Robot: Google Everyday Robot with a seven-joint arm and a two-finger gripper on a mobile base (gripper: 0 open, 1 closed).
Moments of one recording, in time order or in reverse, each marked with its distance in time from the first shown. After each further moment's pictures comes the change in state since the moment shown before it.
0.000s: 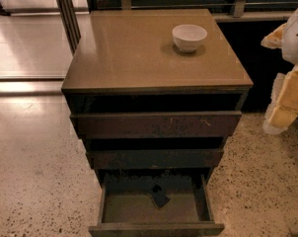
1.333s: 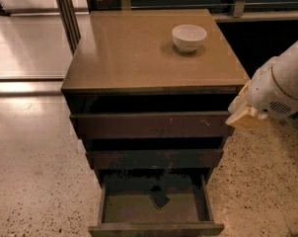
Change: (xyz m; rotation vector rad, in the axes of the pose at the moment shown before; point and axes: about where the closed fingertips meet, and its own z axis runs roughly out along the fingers) arm 0.002 0.010 0.100 0.036 -0.088 0.072
